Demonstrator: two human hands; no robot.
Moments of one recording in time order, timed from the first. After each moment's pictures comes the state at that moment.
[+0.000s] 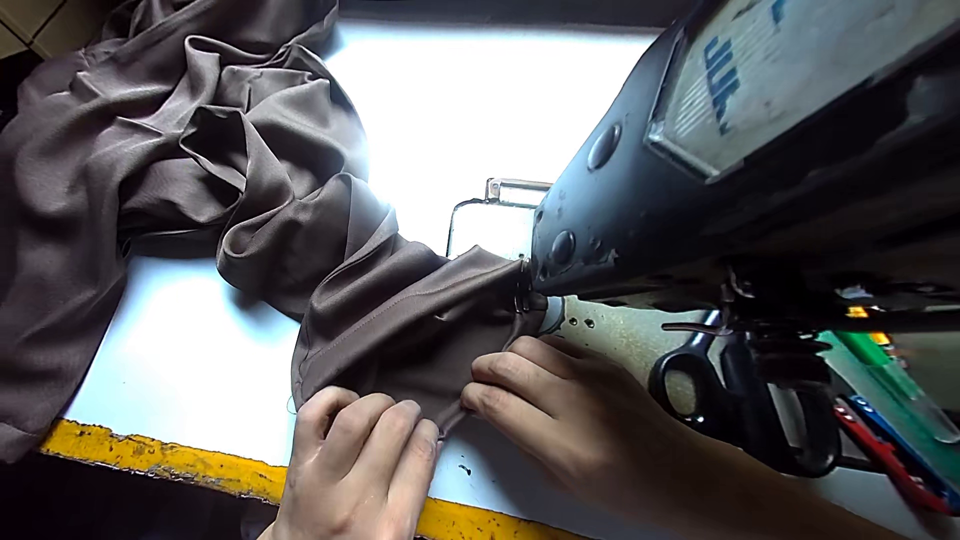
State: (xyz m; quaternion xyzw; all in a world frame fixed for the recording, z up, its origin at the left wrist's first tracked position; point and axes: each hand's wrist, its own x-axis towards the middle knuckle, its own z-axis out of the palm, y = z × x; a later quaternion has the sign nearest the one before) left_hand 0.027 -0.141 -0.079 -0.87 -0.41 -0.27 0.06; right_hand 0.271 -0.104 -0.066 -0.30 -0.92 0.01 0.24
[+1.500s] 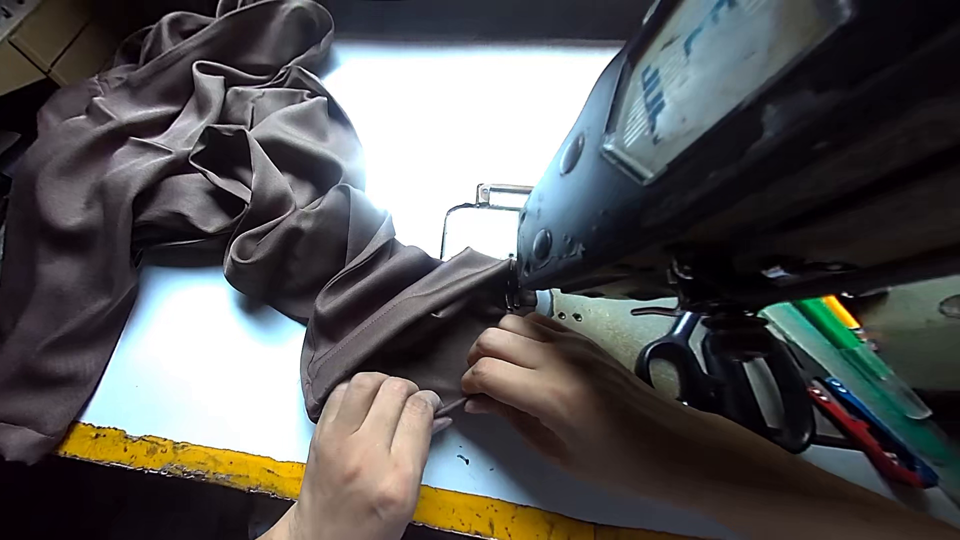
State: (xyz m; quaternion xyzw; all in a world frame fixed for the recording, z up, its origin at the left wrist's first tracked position) left_hand 0.039 -0.131 -0.082 -0.85 -0.43 -0.30 0.01; right_hand 0.270 -0.096 -0.057 -0.33 -0.91 0.09 0.23
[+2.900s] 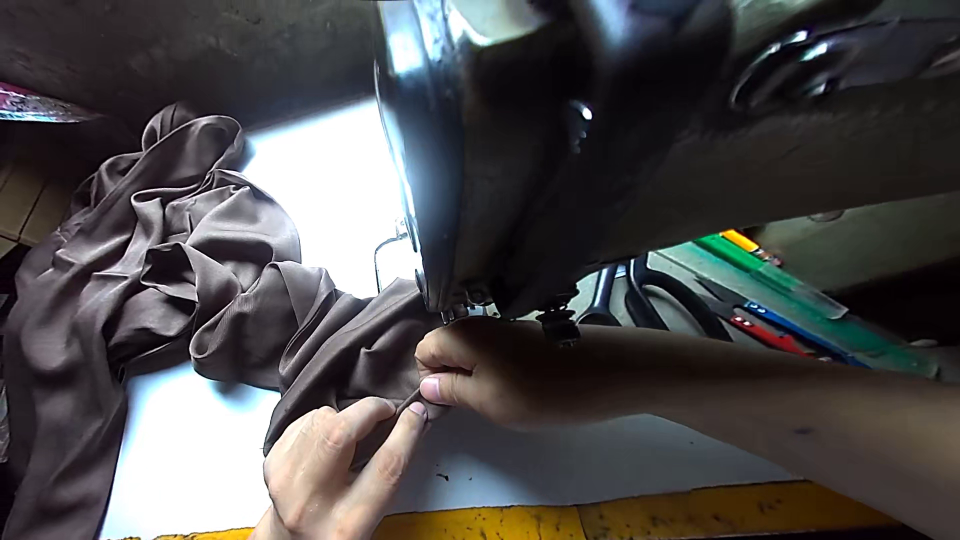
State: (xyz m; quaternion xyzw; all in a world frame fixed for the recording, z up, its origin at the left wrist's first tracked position) left_hand 0.028 -0.090 -0.070 -0.89 -0.24 -0.38 0.05; right_hand 0.268 -0.077 -0.005 -0.47 -0.75 0.45 0.11
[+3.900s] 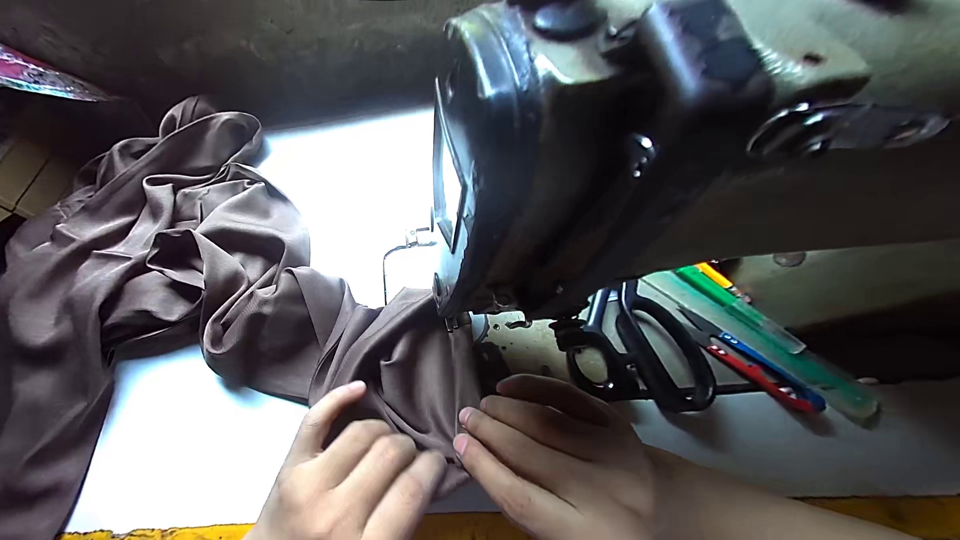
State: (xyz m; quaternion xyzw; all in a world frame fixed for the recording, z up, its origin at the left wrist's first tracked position) left_hand 0.024 -0.107 -0.048 -0.94 -0.20 -0.28 -0.03; right_hand 0.281 -0.153 -0.070 -0.33 -0.87 -0.12 0.35
